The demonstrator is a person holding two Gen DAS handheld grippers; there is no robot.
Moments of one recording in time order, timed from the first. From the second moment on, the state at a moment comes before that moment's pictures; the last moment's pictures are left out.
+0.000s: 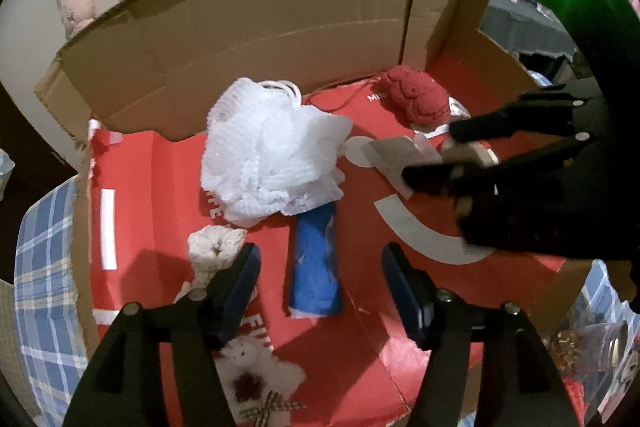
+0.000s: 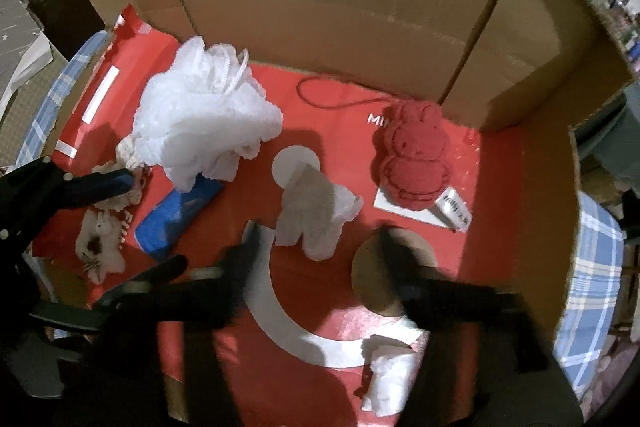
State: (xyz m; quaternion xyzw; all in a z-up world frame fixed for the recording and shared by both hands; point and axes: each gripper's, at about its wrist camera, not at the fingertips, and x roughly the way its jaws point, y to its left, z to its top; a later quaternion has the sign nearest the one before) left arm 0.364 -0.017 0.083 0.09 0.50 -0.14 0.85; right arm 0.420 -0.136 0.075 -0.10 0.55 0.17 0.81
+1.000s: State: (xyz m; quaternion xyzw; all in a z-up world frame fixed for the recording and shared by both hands) left arm 0.160 0.014 0.215 0.01 0.26 -0.13 0.95; right arm 0.176 -0.185 0.240 -0.03 0.29 0.15 0.94
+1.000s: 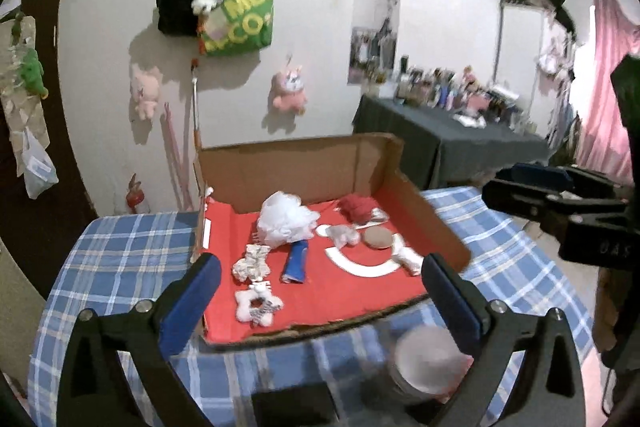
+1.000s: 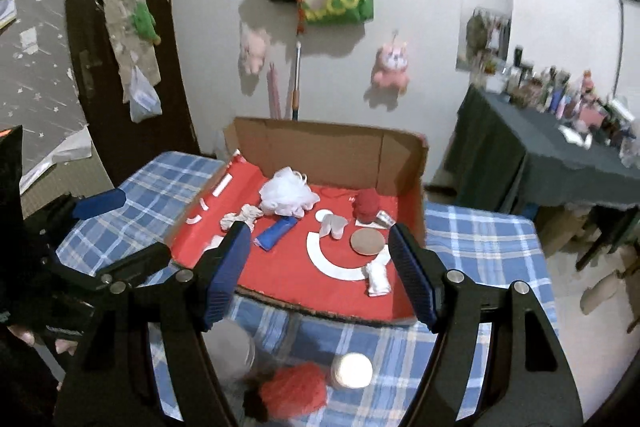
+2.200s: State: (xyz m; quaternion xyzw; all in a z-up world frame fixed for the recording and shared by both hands) left arm -0.005 -0.008 0.112 -0.01 0.19 -0.07 0.98; right arm -0.035 -0.212 0.129 0.01 0.16 0.05 0.99
